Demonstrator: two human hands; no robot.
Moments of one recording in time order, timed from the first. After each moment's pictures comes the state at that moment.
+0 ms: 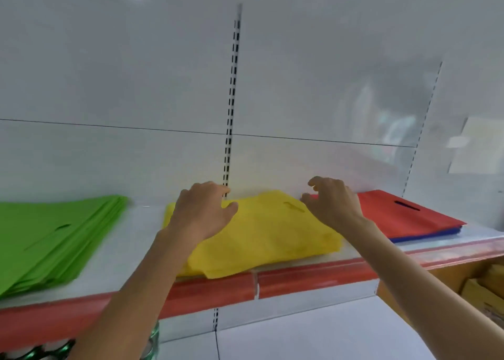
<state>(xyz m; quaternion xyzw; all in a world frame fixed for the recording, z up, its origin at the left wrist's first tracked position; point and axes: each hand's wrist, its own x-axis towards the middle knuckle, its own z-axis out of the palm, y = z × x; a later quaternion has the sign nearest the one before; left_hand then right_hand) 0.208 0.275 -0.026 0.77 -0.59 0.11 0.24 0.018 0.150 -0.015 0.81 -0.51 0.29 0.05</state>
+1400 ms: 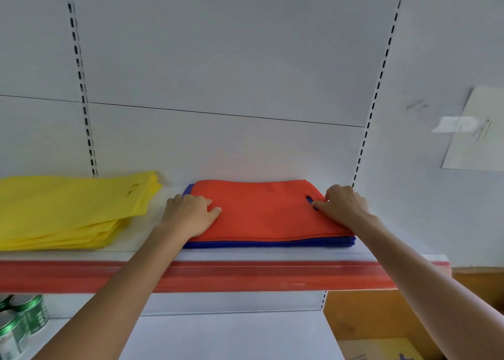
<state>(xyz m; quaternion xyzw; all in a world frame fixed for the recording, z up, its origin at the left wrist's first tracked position) -0.062 -0.010 -0.077 0.89 -0.45 0.08 0.07 -0.282 -0.187 -0.054 0.82 -0.54 0.19 -0.03</state>
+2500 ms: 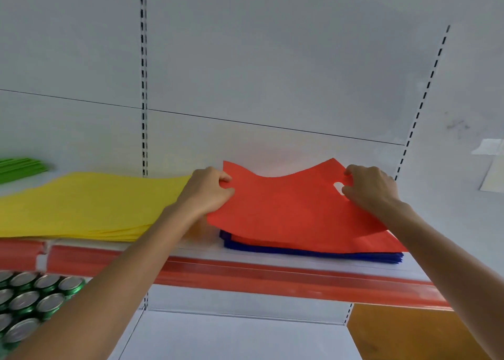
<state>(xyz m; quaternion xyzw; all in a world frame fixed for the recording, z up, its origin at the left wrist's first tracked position) -0.039 0.043 -0.027 0.80 -0.46 0.07 0.38 -0.253 -0.145 0.002 0.84 -0.48 0.24 0.08</state>
